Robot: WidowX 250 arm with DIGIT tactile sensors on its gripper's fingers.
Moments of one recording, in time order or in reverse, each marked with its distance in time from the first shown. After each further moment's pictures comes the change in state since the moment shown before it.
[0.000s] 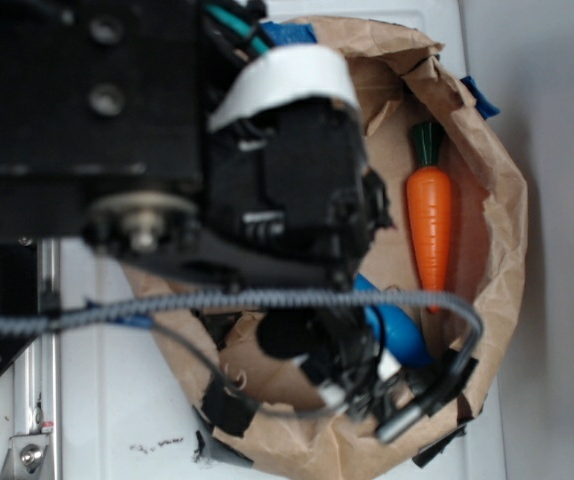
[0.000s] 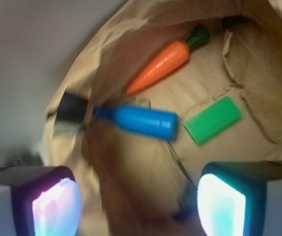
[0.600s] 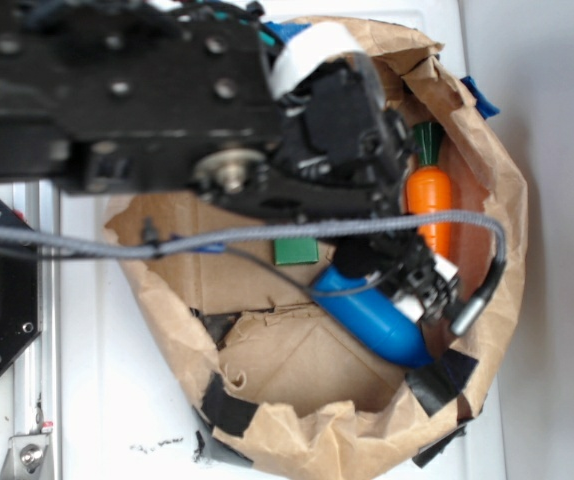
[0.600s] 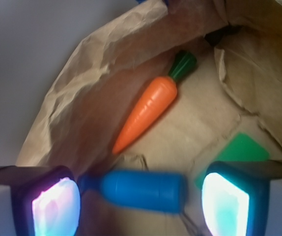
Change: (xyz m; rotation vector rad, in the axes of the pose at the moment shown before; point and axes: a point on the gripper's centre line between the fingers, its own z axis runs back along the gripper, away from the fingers) arm 0.038 0.018 -0.045 -0.014 -0.127 0.151
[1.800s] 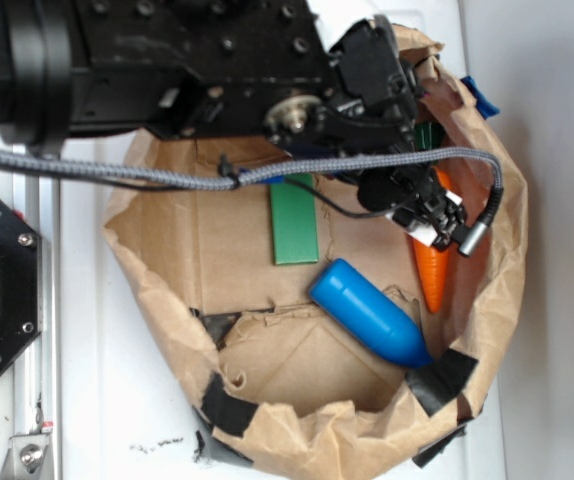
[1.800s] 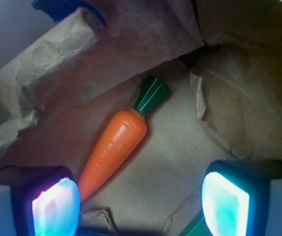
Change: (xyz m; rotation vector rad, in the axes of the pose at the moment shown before) arm 0.026 0.023 -0.028 0.055 -0.041 0.036
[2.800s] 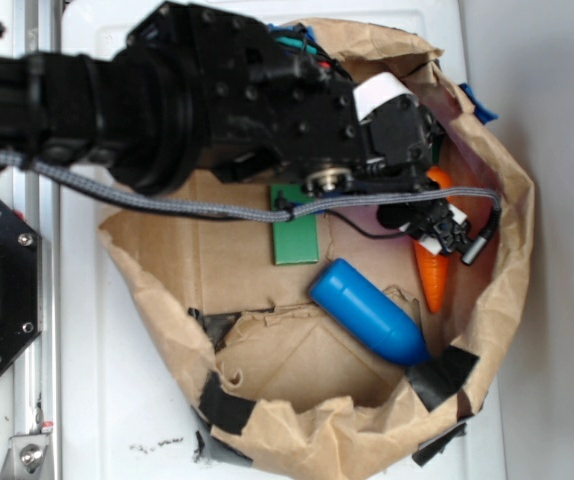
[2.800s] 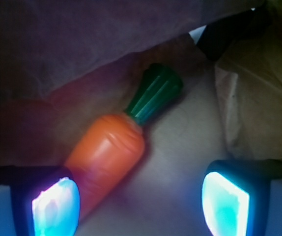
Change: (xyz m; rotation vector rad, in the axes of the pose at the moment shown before) arm 0.005 -0.003 -0.049 0.024 -0.067 -0.059
